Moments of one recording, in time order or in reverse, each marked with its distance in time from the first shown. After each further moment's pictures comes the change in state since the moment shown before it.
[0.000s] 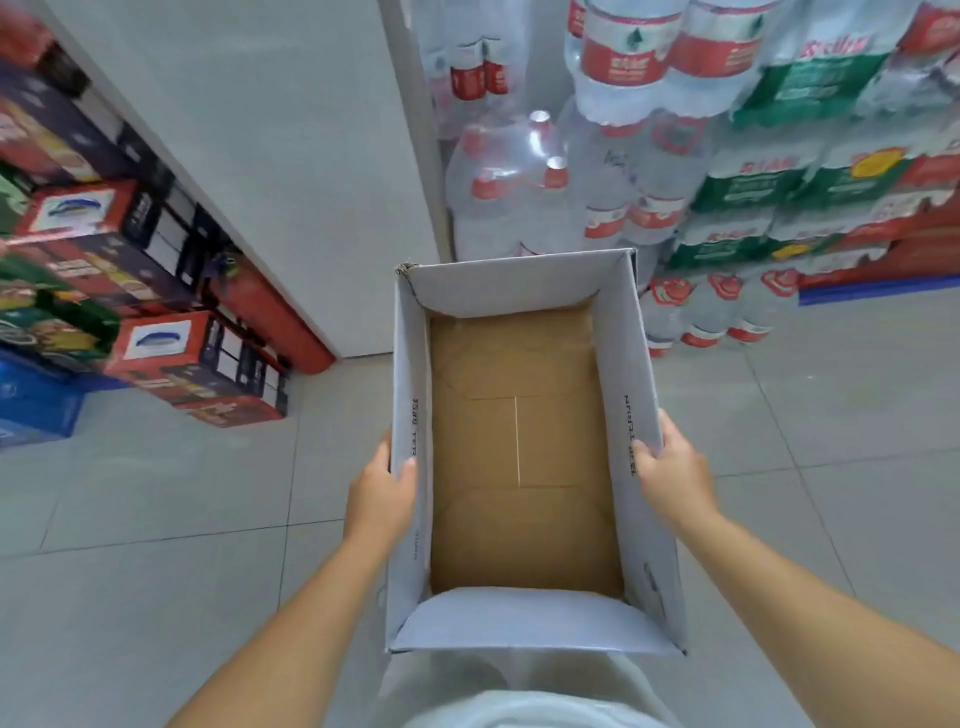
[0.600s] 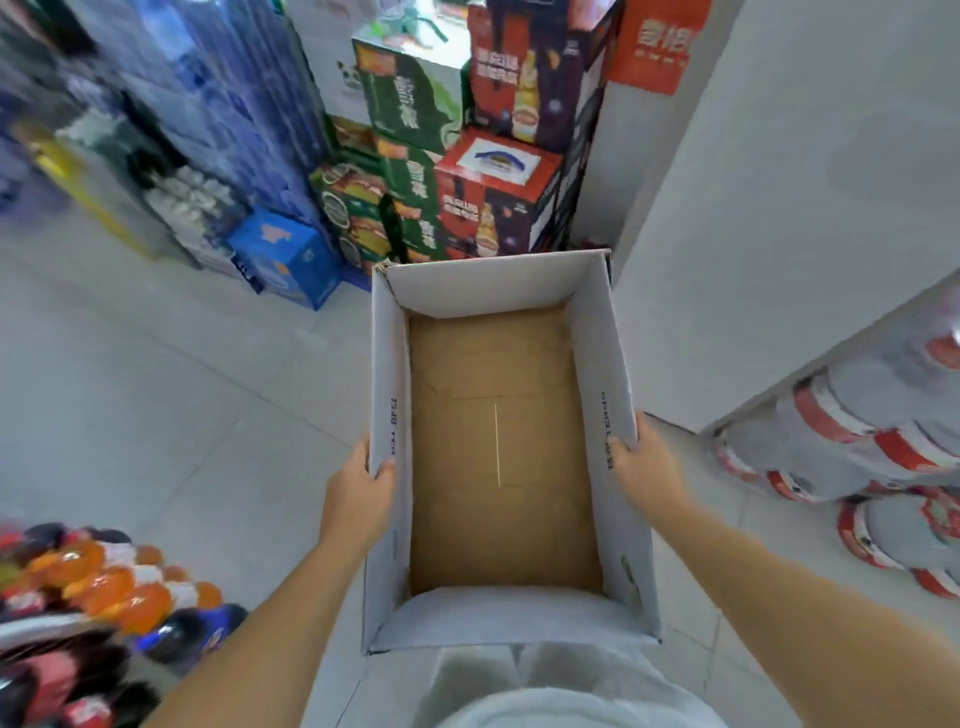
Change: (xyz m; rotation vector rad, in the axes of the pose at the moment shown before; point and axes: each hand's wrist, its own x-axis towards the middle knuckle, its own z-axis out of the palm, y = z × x) left_hand 0.106 -0.309 -0.376 -0.257 0.381 -0.355; right_hand -0.074 -0.367 0.433 -0.288 -0.431 -0.425
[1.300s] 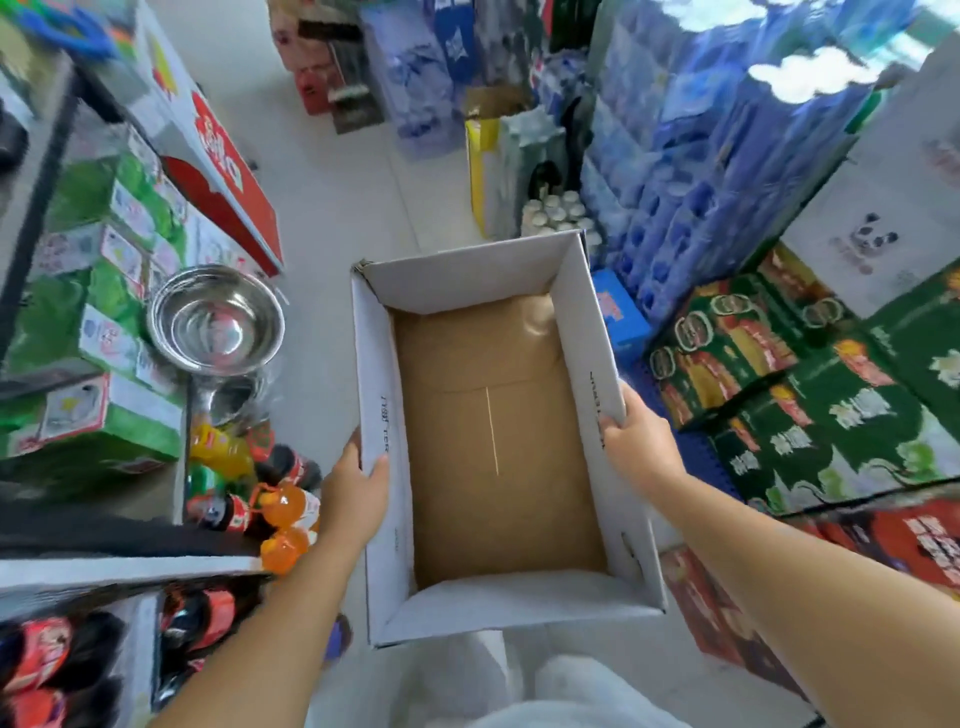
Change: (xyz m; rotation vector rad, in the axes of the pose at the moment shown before) left_hand 0.315 -0.174 -0.357 -0.325 0.599 -0.522; right_hand 0.222 -0.544 0.413 -0.305 -0.549 -0.552
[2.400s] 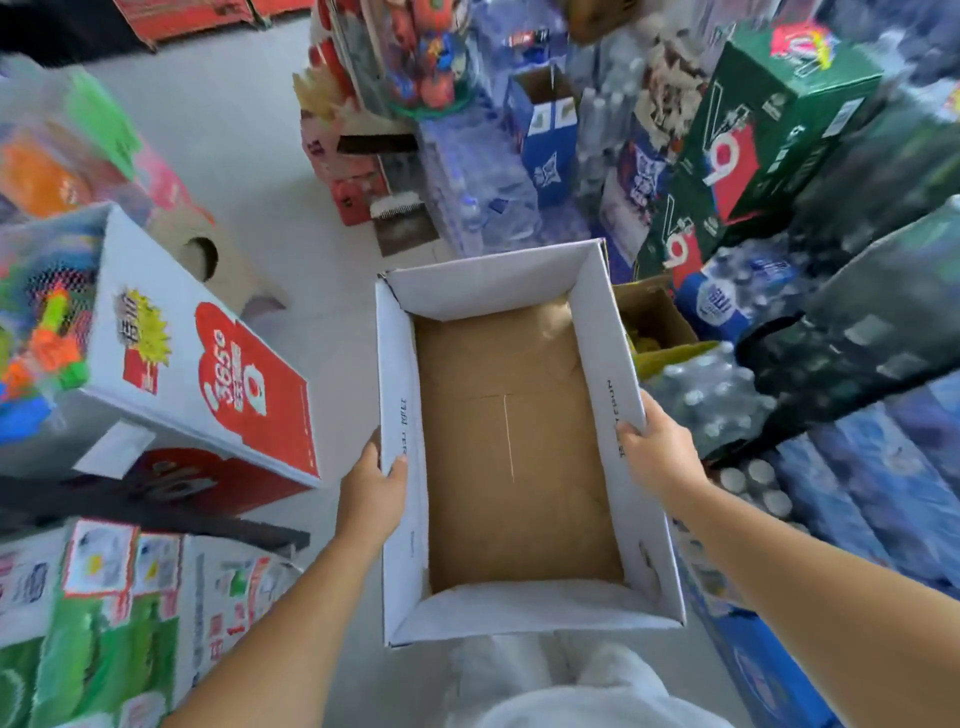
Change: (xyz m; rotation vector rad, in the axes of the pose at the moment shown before) left_hand 0.876 0.324 -0.123 0.030 -0.011 -0.021; right_hand 0.779 -0.515 0.113 0.029 -0.037 0.048
